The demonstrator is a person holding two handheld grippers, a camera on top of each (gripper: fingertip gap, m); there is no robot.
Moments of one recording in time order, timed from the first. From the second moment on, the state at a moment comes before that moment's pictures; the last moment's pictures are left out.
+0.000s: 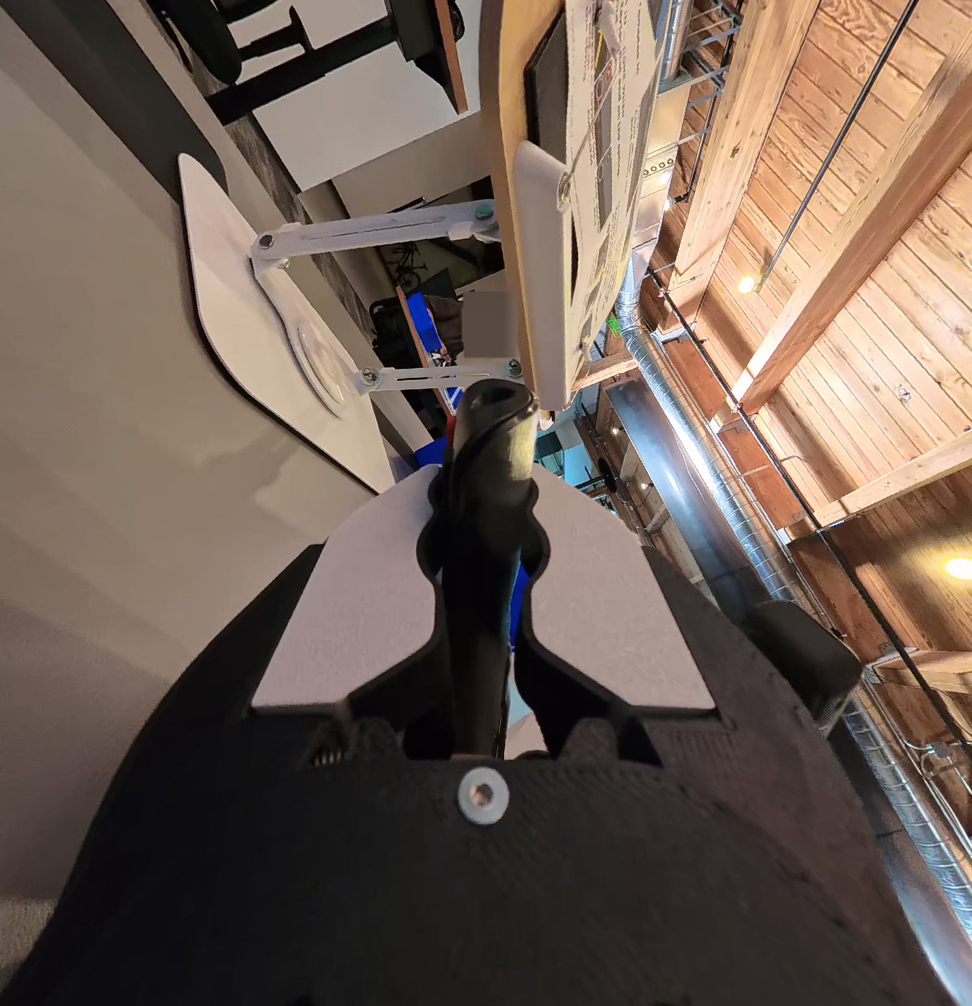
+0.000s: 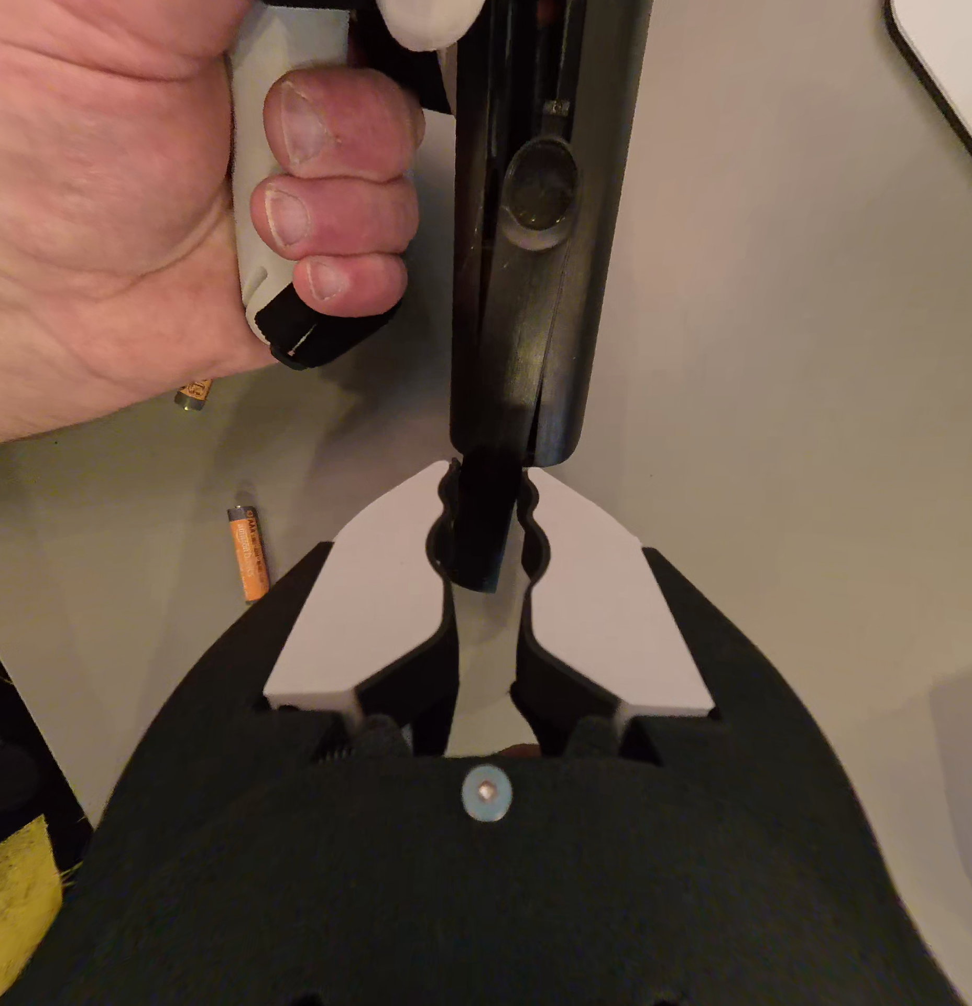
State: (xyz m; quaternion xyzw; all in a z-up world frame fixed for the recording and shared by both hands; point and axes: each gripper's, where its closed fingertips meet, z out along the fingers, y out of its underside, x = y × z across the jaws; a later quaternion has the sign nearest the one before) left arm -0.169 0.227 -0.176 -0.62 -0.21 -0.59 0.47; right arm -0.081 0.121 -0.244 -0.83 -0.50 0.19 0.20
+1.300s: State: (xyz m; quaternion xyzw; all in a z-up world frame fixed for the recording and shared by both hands) left arm -0.146 0.224 -0.183 -0.62 -0.20 -0.62 0.44; right arm -0.083 0.131 -0.222 -0.81 -0.53 0.19 0.14
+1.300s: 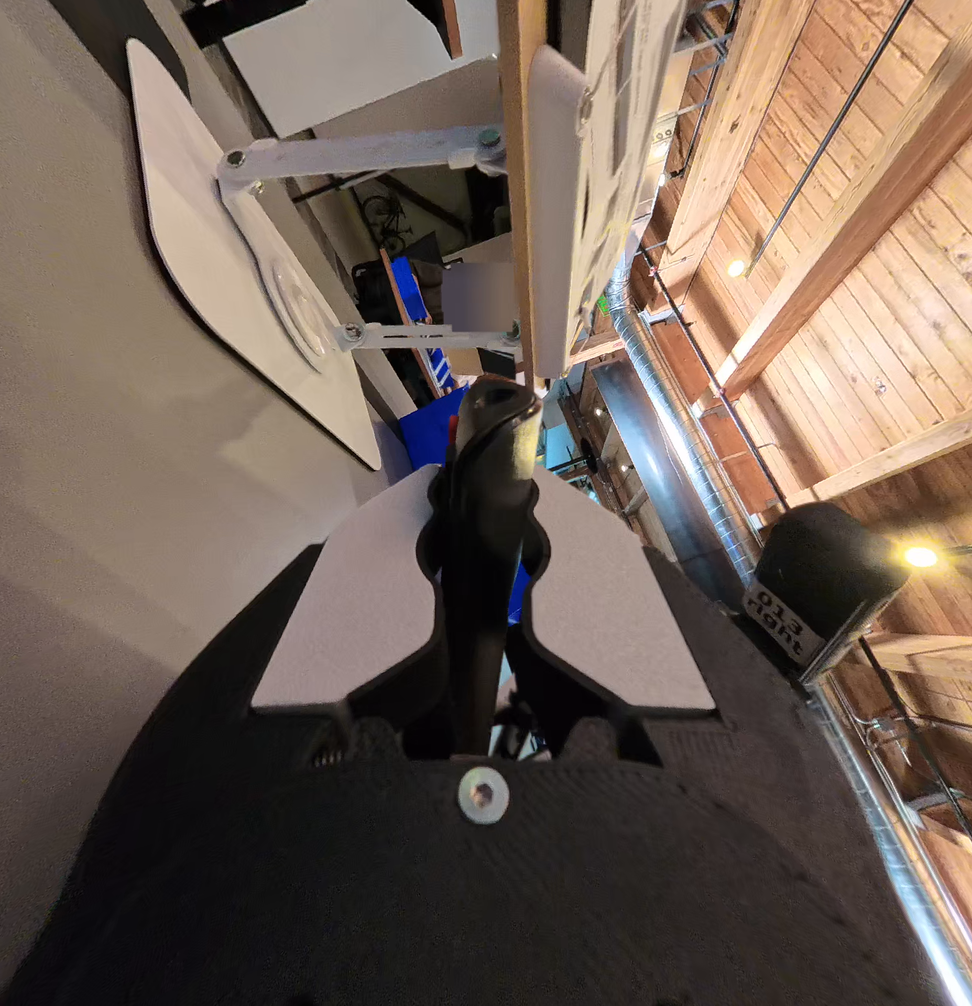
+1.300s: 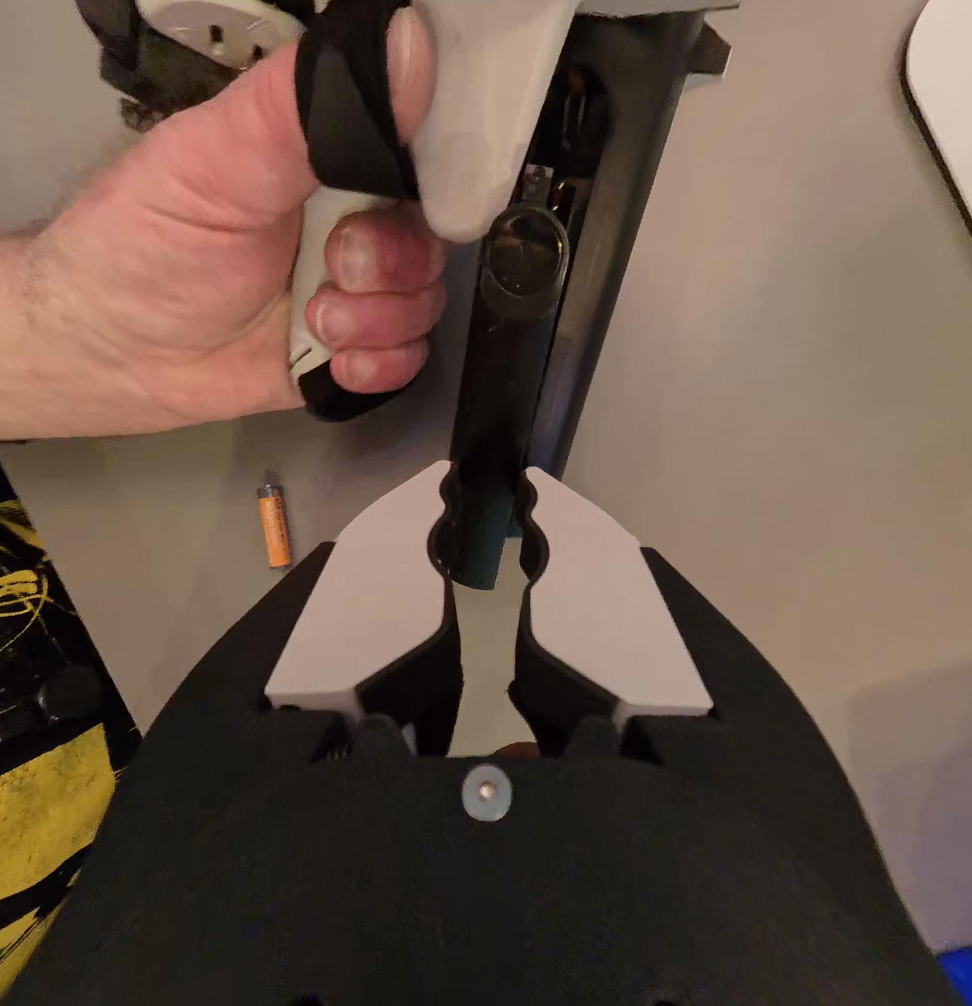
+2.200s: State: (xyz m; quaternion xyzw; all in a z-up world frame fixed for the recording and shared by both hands) left arm -0.154 0.228 -0.193 -0.63 -0.24 -0.59 0.45; right arm -0.091 0.142 -0.233 -0.85 -0.53 0.09 0.00
